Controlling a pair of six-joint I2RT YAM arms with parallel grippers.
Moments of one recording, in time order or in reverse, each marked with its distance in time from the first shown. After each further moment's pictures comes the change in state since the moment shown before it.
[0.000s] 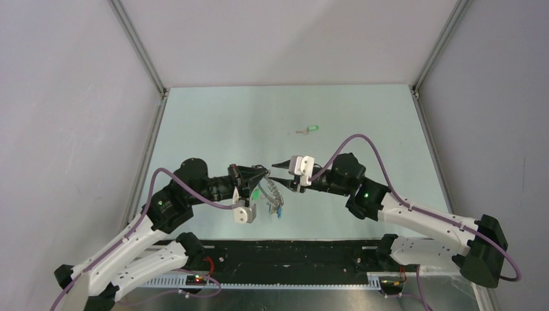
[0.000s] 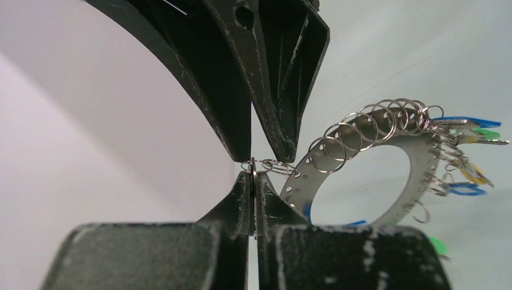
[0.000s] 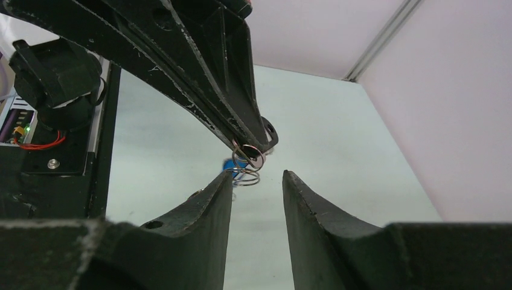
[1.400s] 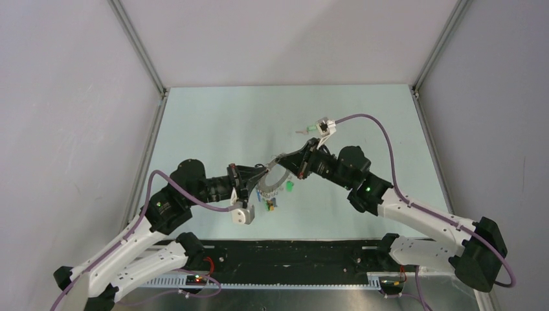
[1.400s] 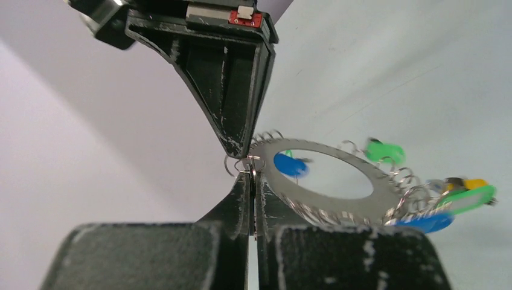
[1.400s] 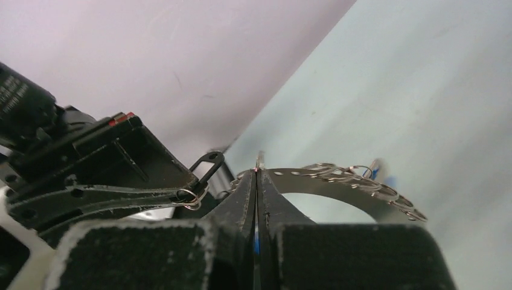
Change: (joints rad) left arm 0.001 -0.015 -0.003 0.024 0.006 0.000; right arm -0.115 0.011 0.004 0.025 0.170 1.000
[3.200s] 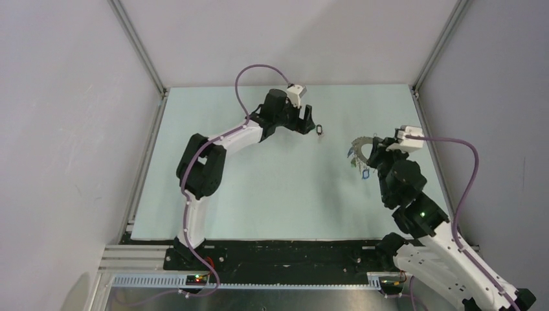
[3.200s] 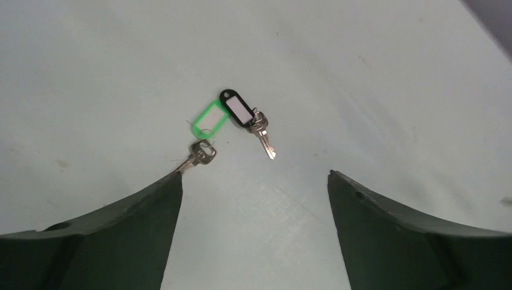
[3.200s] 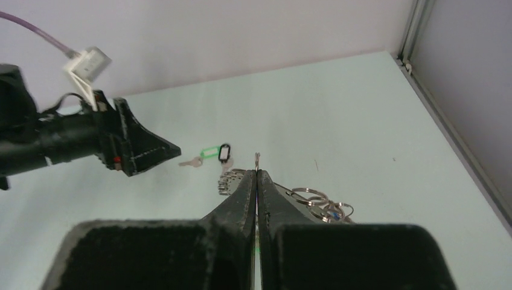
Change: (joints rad) left arm 0.225 1.439 0.812 0.343 -0.193 -1.324; right arm -0.205 -0.476 -0.050 -0.457 0.895 -0.439
